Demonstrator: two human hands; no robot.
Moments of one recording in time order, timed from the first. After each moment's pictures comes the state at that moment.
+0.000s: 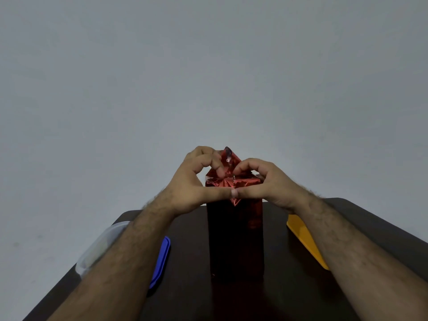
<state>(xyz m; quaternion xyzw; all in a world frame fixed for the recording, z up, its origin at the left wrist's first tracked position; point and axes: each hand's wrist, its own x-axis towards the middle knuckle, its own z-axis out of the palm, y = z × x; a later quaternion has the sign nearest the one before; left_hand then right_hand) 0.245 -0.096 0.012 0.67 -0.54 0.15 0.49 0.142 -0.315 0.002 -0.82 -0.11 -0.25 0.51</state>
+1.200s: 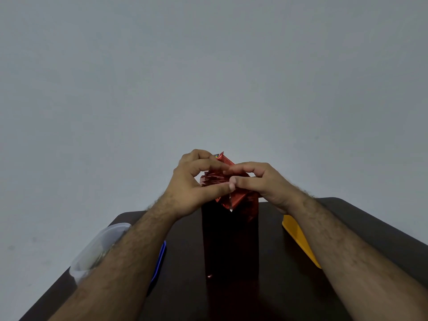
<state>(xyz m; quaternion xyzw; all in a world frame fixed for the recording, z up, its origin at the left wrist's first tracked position) 0.238 -0.108 0.007 0.67 -0.52 0.19 0.50 0.137 -0.314 0.004 -0.78 -0.12 -0.23 0.56</state>
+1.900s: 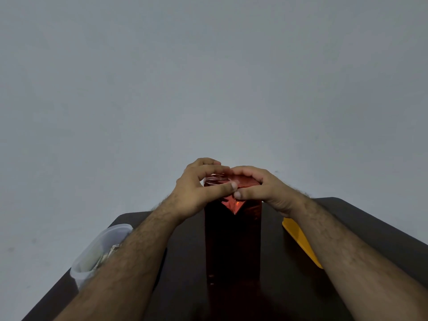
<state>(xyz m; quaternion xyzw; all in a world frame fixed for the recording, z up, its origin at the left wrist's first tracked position) 0.242 -0.113 0.001 0.71 -0.48 0.09 0.51 0.144 -0.325 -0.007 -0.79 -0.16 -0.18 0.56</state>
